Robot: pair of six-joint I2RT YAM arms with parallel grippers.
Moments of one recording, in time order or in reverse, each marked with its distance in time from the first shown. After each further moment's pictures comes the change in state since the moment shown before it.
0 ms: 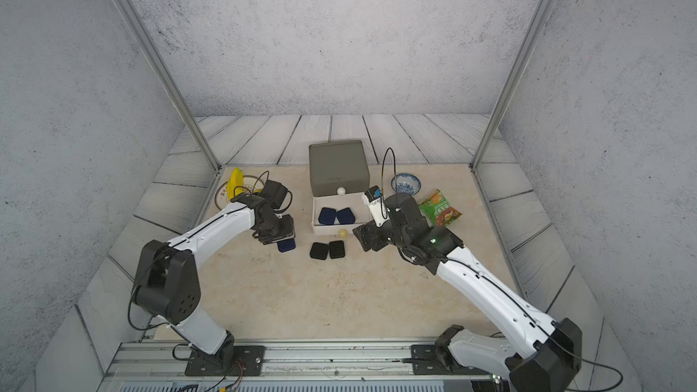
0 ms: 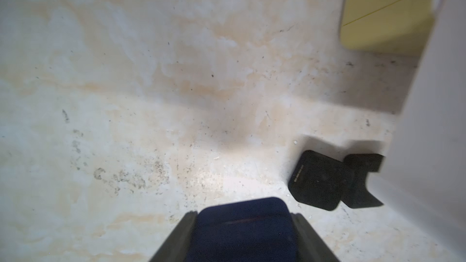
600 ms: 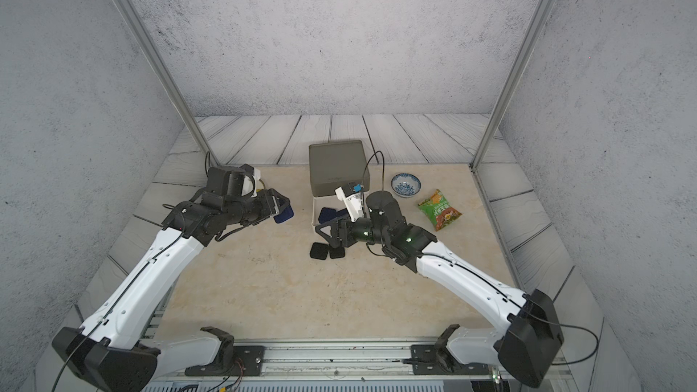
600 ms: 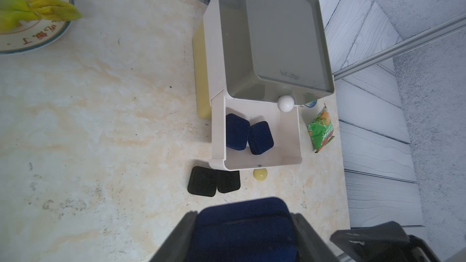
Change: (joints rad) left arm 0.004 -0.401 0.073 0.100 0.169 -0.103; right arm 0.124 0.171 -0.002 0.429 -0.315 0.369
